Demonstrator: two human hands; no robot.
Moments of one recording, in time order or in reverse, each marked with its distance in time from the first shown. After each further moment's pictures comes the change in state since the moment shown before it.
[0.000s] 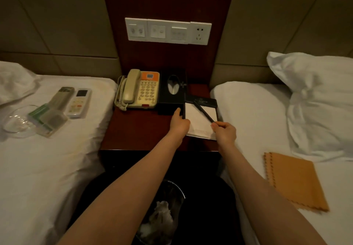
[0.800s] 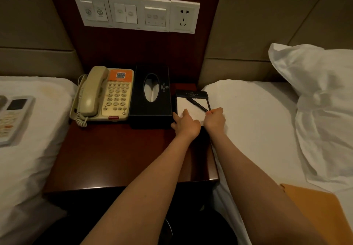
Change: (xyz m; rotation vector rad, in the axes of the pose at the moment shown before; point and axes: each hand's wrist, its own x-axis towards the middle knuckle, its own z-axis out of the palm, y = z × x) left_hand 0.115 0.008 0.081 0.524 -0.088 -0.006; right_hand 0.146 -0.016 0.055 -0.367 0.013 -0.067
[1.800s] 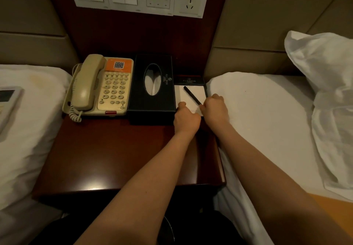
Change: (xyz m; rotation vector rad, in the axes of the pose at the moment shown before) left_hand 0.023 -0.012 -0.002 -0.166 0.118 0.048; right_hand 0.040 0.004 0.024 -0.687 -0.041 -0.499
